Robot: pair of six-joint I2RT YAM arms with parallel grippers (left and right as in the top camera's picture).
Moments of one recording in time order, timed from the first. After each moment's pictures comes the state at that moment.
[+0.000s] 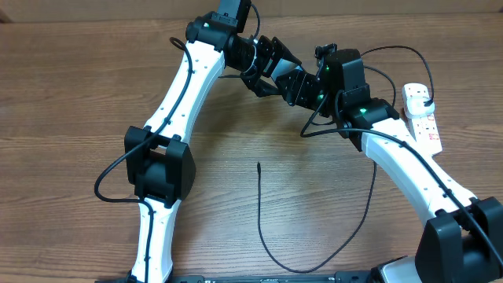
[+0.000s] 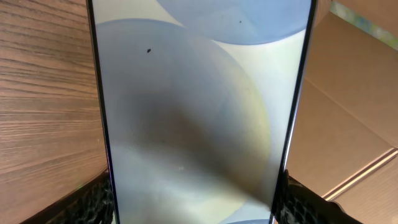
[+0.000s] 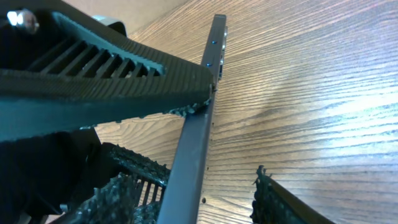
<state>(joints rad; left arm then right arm) -0.36 2.31 2.27 -1.08 0.84 -1.18 0.33 1.63 1.20 -0.24 -0.29 0.64</state>
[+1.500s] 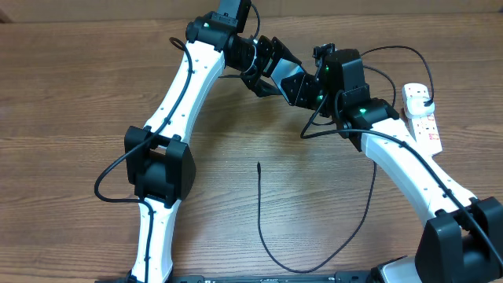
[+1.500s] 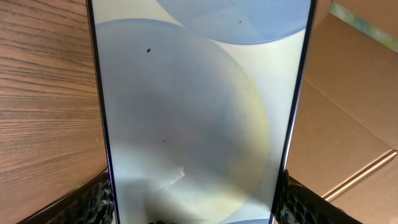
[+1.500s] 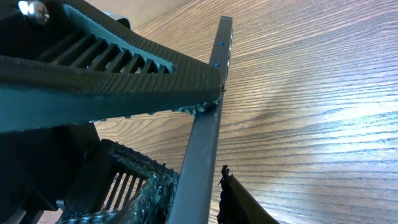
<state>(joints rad) -0.36 2.31 2.27 -1.08 0.84 -1.19 0.33 1.63 1.20 -0.24 -0.29 0.59</state>
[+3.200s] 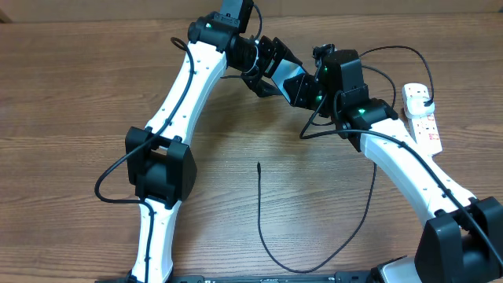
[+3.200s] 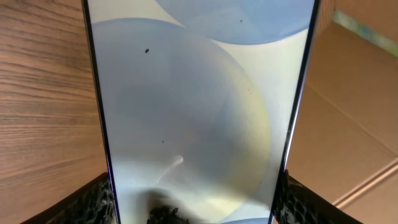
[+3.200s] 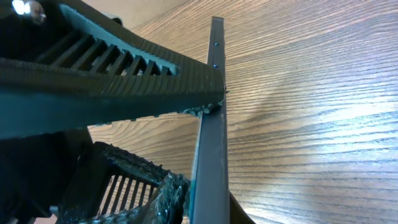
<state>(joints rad) -0.37 2.30 2.27 -1.08 0.79 -1.20 0.33 1.63 1.20 -0.24 -0.27 0.59</state>
